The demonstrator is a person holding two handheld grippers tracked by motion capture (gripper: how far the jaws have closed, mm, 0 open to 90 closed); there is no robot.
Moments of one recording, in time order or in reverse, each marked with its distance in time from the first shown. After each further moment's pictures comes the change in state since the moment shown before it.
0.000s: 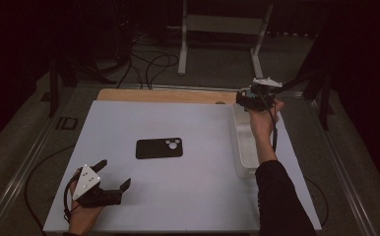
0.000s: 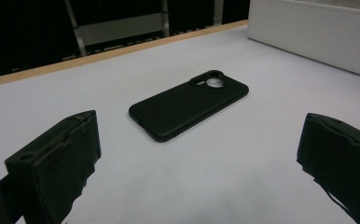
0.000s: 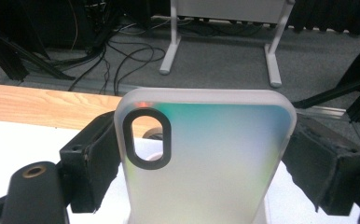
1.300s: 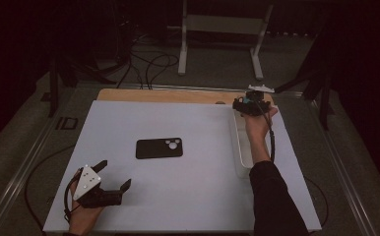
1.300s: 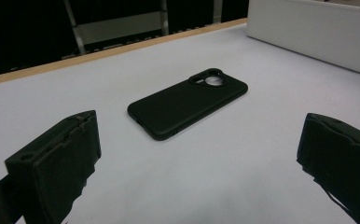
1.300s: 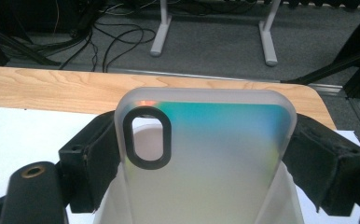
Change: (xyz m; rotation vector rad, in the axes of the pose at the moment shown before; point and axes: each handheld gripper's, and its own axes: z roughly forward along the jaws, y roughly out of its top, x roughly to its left) left arm -0.001 -0.001 0.001 0.005 -0.003 0.003; right arm 0.001 -0.025 0.031 0.067 -0.040 0.024
